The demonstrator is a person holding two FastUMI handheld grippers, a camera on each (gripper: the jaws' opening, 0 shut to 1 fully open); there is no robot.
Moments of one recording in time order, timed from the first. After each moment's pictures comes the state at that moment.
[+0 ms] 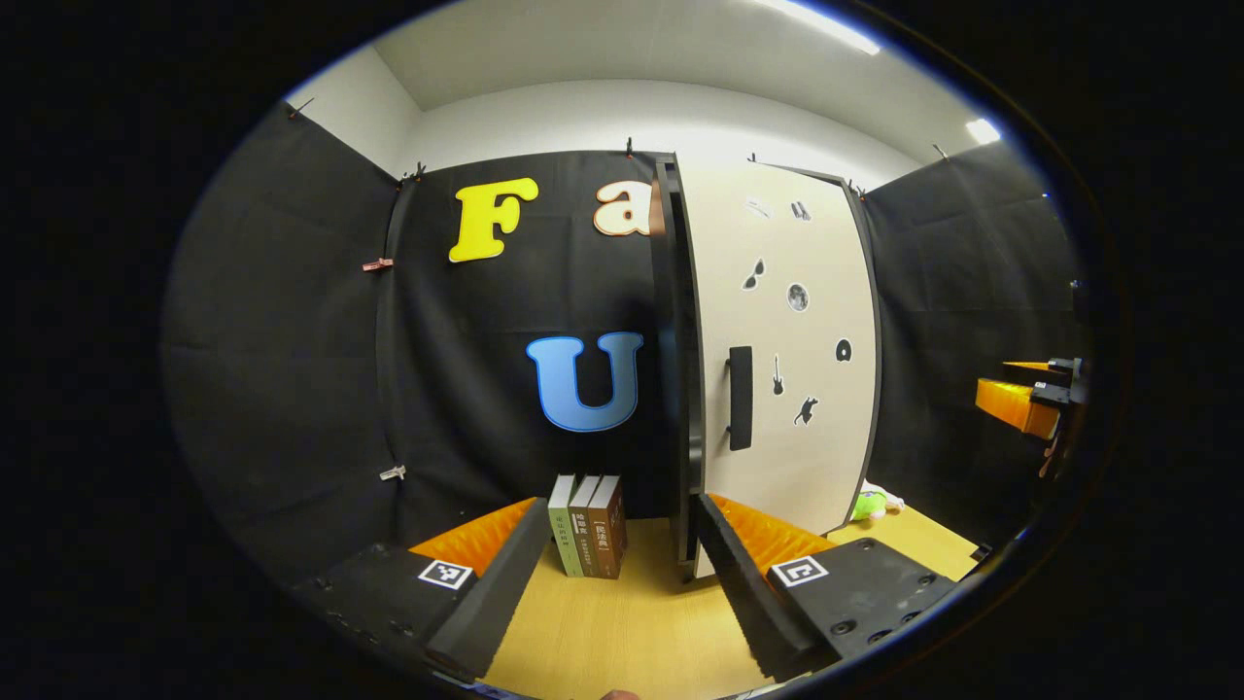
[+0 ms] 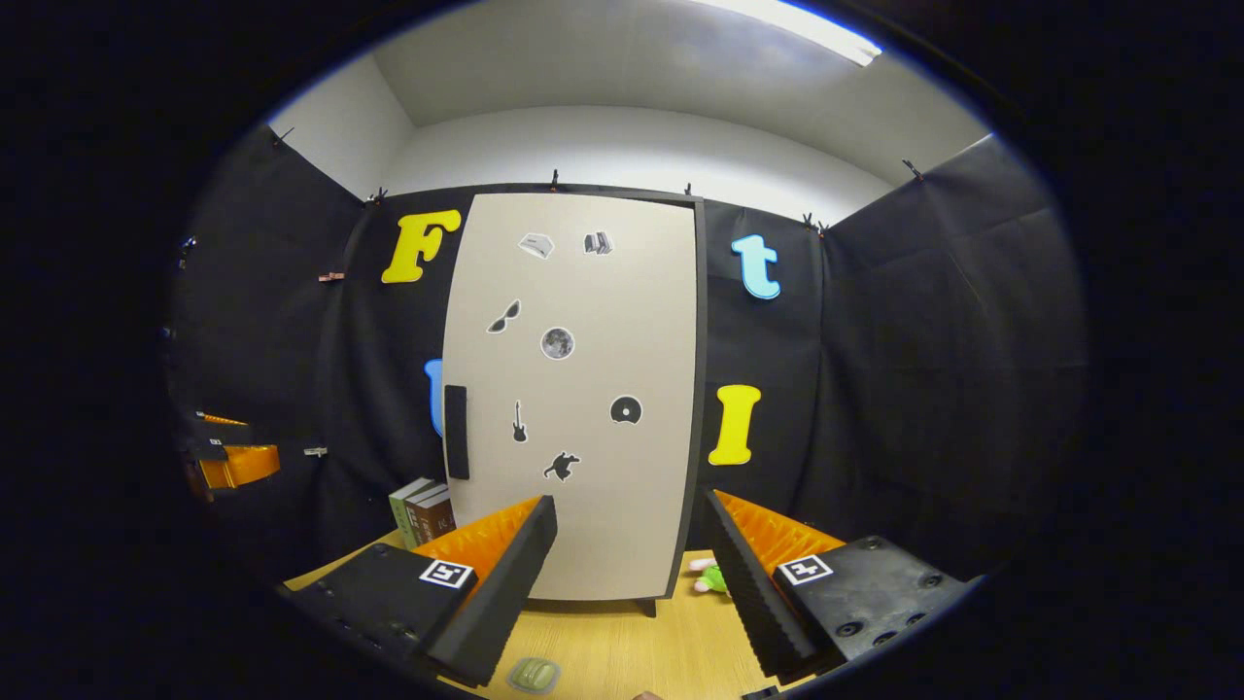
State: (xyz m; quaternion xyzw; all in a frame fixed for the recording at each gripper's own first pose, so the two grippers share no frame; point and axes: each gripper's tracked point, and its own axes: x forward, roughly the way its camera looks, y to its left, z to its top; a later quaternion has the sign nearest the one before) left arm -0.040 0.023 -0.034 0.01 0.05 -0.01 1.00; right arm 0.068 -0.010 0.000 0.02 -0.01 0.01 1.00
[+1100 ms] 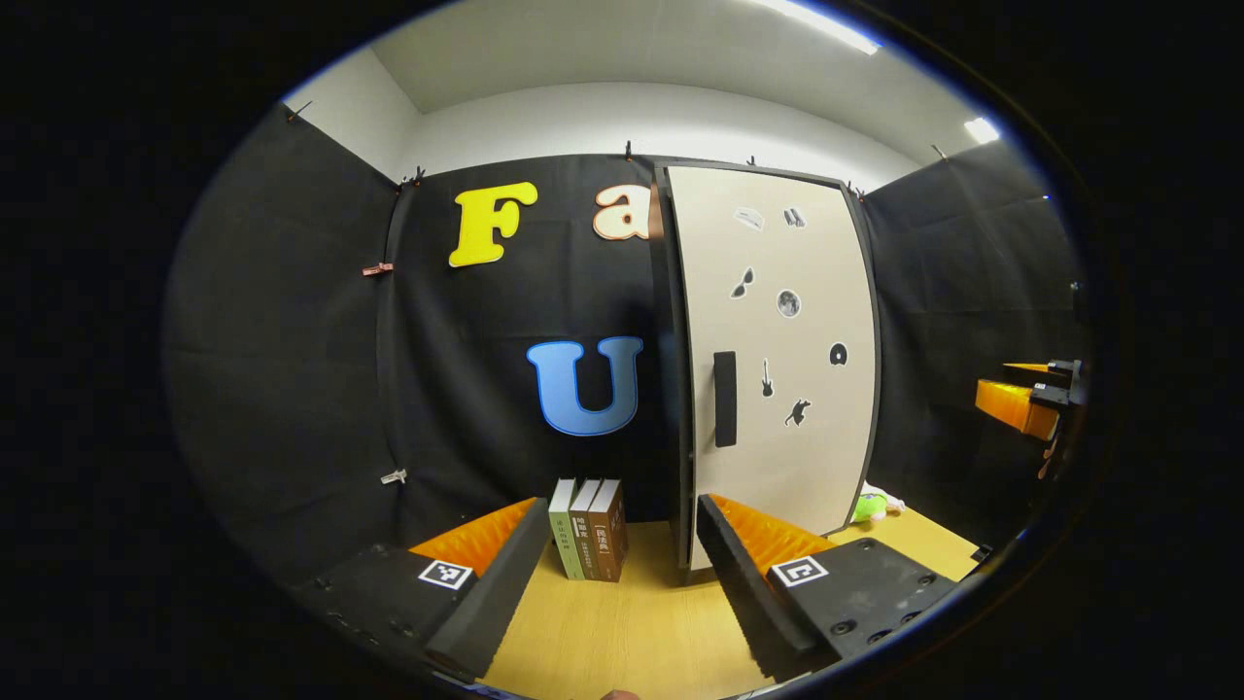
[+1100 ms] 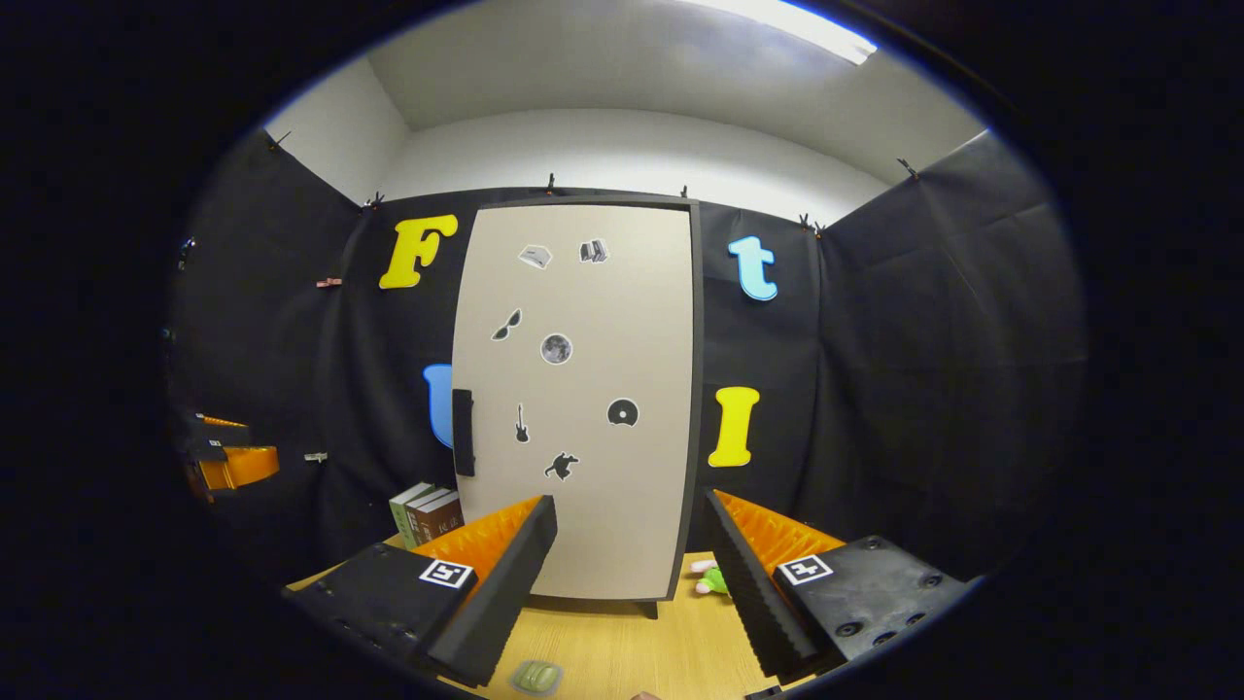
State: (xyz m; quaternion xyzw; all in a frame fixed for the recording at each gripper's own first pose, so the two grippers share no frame) left arm -0.038 0.021 -0.028 0.01 0.05 -0.01 1.00; right arm 0.068 -0.010 0.001 0.03 -0.01 0.01 1.00
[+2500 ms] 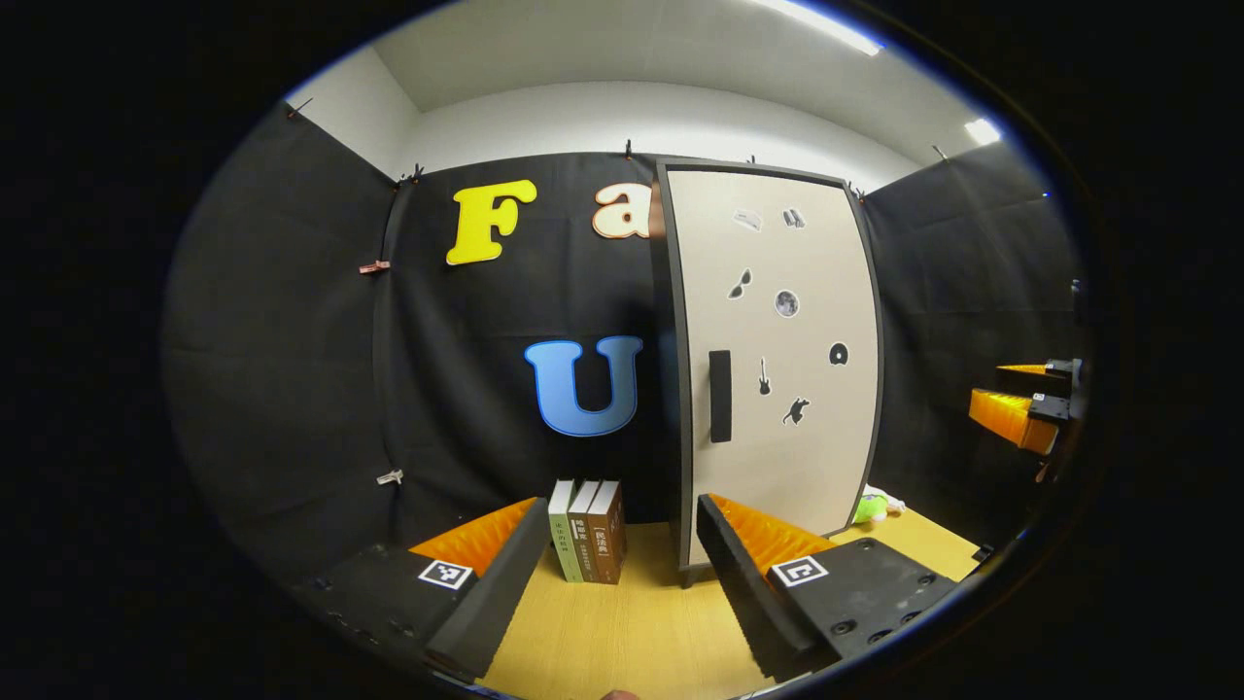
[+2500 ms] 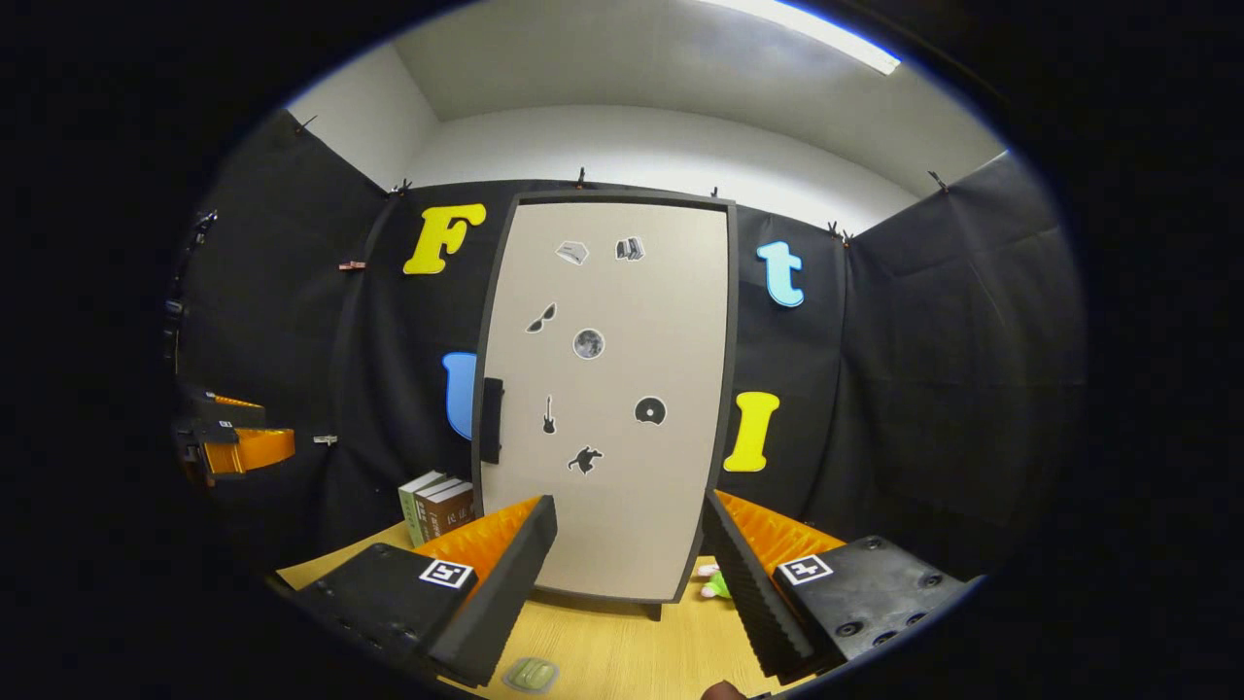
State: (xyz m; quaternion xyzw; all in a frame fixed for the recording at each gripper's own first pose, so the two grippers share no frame) left arm -0.027 0.024 -0.030 0.01 0.05 -0.01 1.00; right arm 0.075 0.013 -0.001 0.00 -0.01 0.04 1.00
